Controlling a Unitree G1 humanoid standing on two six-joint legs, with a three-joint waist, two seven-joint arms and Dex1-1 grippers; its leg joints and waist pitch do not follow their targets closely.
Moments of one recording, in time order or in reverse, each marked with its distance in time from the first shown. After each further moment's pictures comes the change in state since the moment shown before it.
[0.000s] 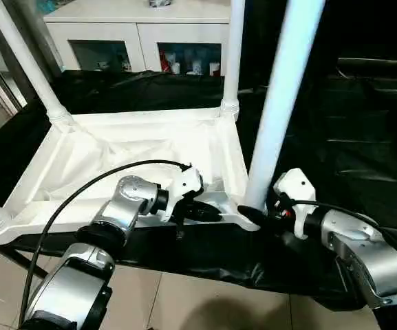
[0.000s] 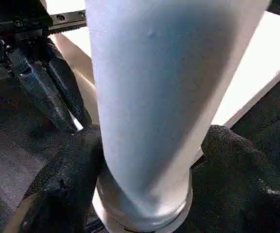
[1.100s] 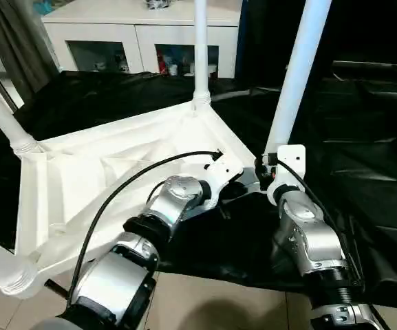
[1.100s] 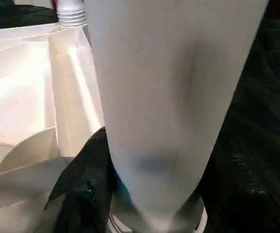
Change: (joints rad) left arm -0.132 -0.242 0.011 0.166 0.086 0.080 0.579; right arm -0.204 0.429 -0.177 0.361 -0.149 -0.090 -0.708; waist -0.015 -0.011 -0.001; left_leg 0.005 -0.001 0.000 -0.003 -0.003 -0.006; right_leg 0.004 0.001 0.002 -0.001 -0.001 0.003
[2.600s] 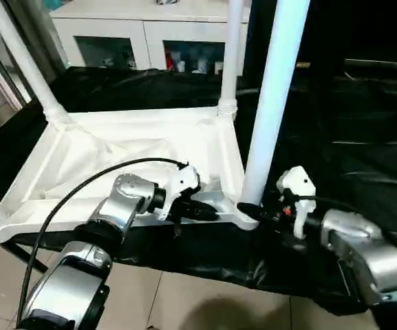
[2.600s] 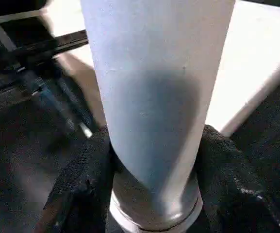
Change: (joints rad) left arm 0.105 0.218 -0.015 -0.142 -0.079 -0.041 -0.502; right arm 0.193 -0.355 0.112 -0.304 0.215 0.120 0.664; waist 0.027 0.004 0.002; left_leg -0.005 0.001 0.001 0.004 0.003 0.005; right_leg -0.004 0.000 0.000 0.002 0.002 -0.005
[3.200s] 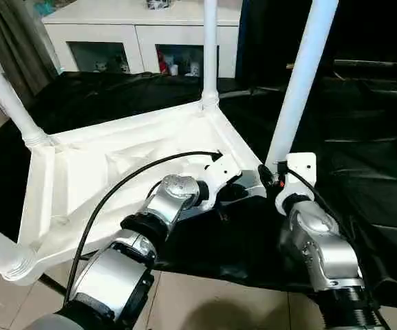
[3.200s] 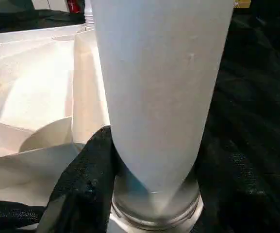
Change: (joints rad) left arm -0.129 -0.200 0.003 0.209 0.078 -0.039 0.451; right arm -0.081 0.318 -0.101 0.140 -0.178 -0.070 -0.616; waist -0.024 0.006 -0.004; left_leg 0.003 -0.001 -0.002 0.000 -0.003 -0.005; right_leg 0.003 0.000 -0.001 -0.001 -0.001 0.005
